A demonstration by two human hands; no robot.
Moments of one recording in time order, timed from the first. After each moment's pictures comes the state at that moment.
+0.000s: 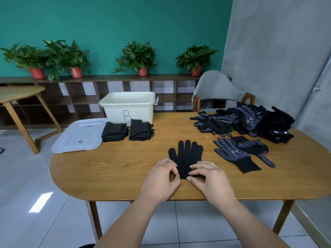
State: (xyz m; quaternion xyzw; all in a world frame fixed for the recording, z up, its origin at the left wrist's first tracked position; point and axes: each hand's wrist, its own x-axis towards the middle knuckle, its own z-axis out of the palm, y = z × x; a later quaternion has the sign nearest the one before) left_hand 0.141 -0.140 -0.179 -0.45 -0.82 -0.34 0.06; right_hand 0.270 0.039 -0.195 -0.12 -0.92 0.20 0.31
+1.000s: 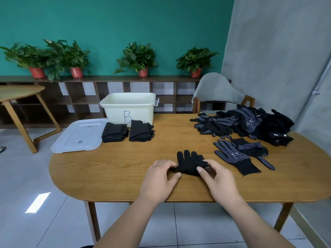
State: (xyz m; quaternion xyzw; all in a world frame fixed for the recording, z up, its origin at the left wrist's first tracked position) left_hand 0.137 -0.143 -0.180 -0.42 -0.82 -0.37 0.07; right_hand 0.282 0.039 -0.174 -0.19 -0.85 0.37 0.33
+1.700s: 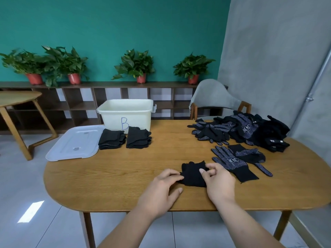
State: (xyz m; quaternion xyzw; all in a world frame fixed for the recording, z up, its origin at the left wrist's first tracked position) left_hand 0.143 -0.147 -0.180 -0.52 -0.79 -0.33 0.02; right_hand 0.255 0.050 -0.178 -0.37 -0.78 0.35 0.36
